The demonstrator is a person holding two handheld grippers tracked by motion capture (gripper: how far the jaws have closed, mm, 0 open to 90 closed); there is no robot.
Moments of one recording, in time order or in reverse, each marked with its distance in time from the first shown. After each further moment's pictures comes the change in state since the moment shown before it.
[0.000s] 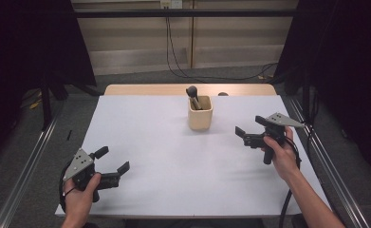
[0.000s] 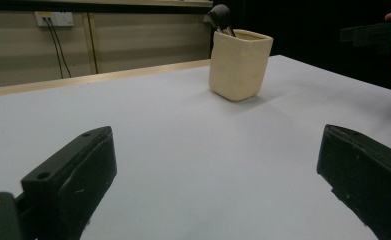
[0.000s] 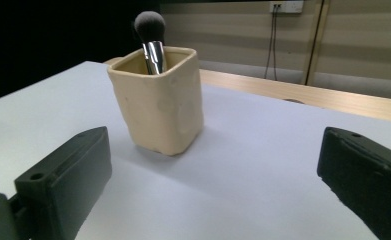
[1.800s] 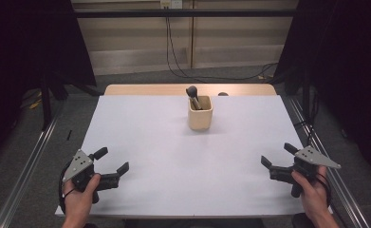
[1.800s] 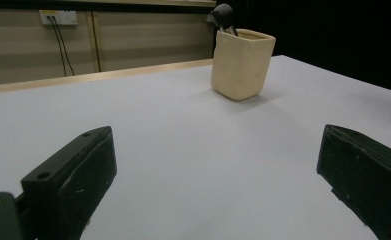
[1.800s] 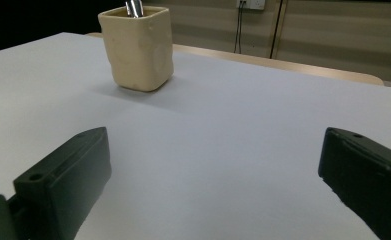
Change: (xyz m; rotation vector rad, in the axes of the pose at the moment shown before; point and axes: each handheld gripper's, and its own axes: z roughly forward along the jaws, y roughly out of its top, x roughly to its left) left arm -0.001 -0.002 -0.001 0.004 0.010 -0.013; right arm 0.001 -0.053 -0.097 0.013 -0.108 -0.055
